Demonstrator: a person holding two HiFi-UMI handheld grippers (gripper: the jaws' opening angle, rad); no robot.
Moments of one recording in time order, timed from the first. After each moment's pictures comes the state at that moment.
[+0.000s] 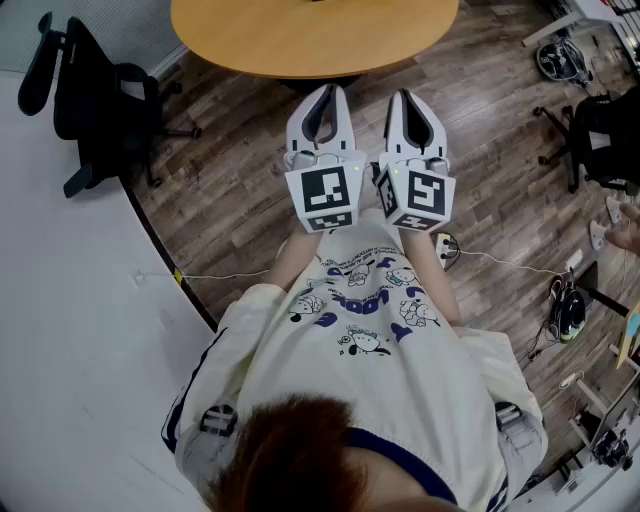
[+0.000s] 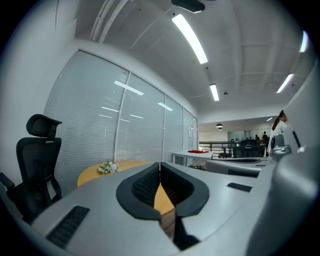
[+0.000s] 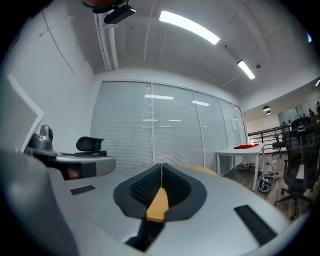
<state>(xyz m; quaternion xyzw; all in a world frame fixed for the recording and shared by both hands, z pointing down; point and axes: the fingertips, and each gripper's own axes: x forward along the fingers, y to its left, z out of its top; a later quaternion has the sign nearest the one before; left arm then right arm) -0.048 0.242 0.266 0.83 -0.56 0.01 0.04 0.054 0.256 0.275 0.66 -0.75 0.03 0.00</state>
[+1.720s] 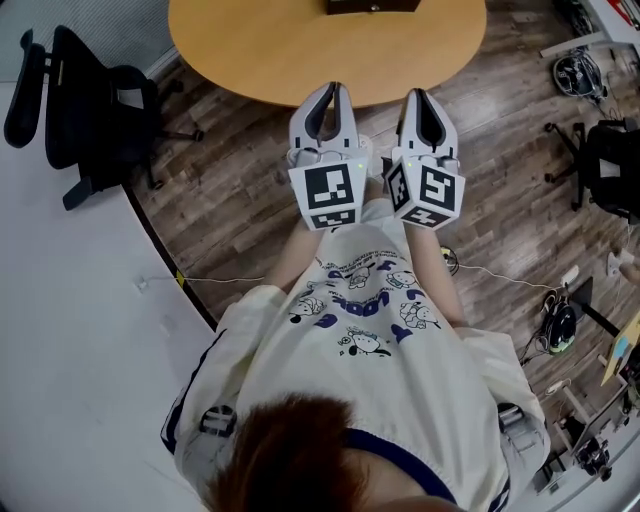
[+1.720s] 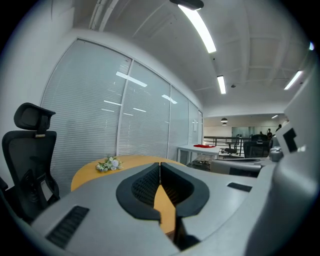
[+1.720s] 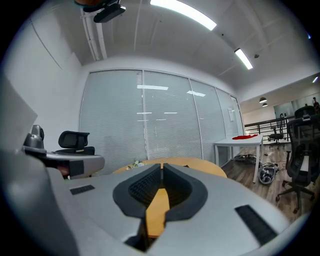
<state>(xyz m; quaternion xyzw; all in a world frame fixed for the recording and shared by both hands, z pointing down) -0.051 0.111 0.297 0.82 -0.57 0.04 0.07 0.073 0.121 0.312 0.68 -0.73 0.08 0.02</state>
